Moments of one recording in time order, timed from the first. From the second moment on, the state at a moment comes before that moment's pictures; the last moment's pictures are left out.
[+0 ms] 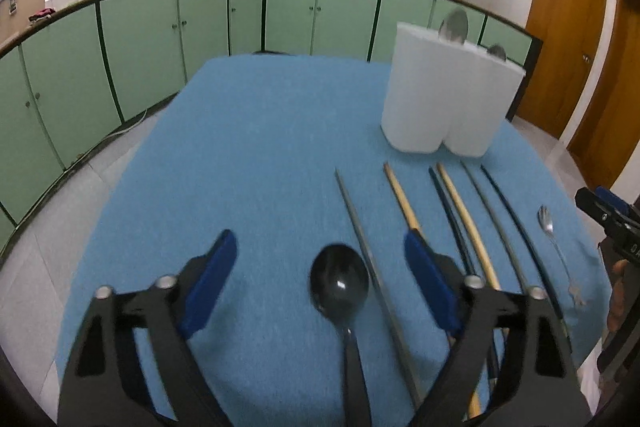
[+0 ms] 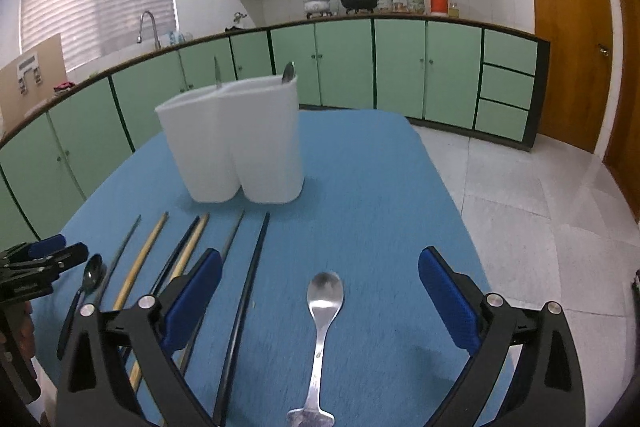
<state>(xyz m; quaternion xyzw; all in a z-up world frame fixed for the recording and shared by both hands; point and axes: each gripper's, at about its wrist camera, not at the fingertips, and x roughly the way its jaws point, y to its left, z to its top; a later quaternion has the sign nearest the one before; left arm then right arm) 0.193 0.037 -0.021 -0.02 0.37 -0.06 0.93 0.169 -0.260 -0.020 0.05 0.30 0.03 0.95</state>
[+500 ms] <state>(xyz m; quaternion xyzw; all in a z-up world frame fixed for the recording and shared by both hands) 0.203 0.030 -0.034 -0.03 0.39 -0.07 0.92 0.165 -0.258 -0.027 0.04 0.31 0.03 0.95</state>
